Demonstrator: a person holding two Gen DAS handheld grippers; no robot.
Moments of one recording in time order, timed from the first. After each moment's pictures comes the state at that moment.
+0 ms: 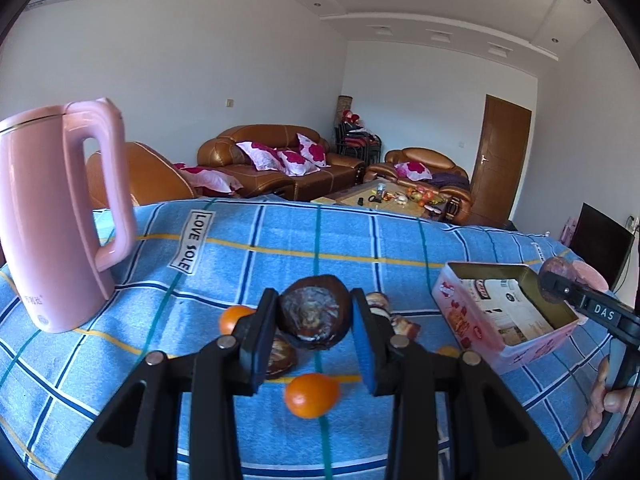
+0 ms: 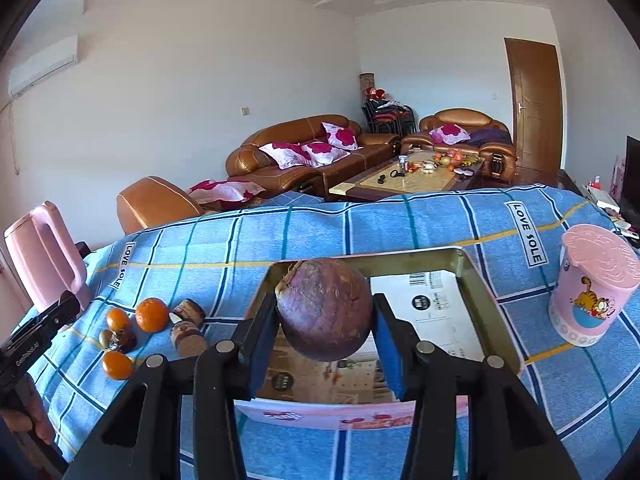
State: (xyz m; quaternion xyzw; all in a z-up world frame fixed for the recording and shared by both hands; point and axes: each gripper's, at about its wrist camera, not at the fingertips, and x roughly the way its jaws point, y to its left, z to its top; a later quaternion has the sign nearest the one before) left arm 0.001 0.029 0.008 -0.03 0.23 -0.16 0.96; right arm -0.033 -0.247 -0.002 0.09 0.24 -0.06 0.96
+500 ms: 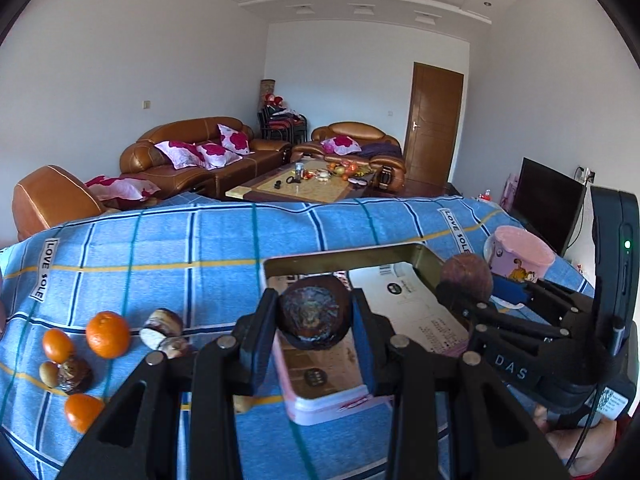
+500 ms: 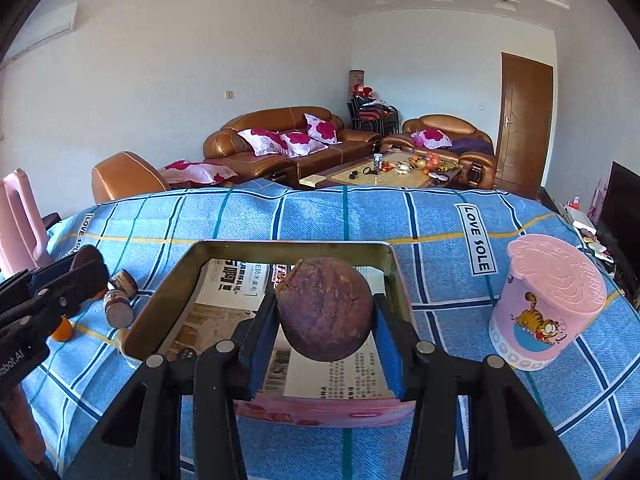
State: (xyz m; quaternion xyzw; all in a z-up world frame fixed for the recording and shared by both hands) left arm -0.006 -0.141 0.009 0.02 0.26 -0.27 0.93; right arm -0.042 -0.297 -0.015 0.03 0.27 -0.09 0.96
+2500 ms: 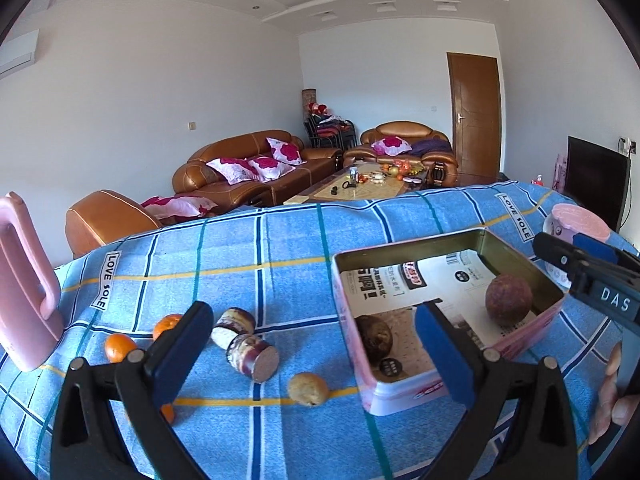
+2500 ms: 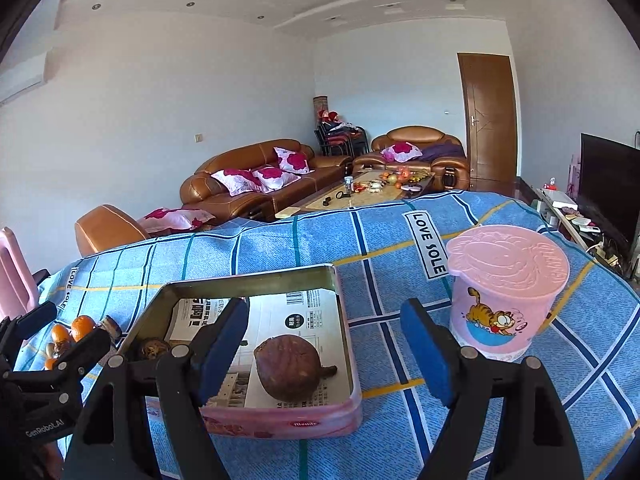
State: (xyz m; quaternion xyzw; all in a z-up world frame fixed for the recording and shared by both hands) left arm -0.011 -0.115 0.000 0.09 0.22 -0.16 0.96; right arm -0.068 -0.327 -0.008 0.09 0.20 -0.14 0.97
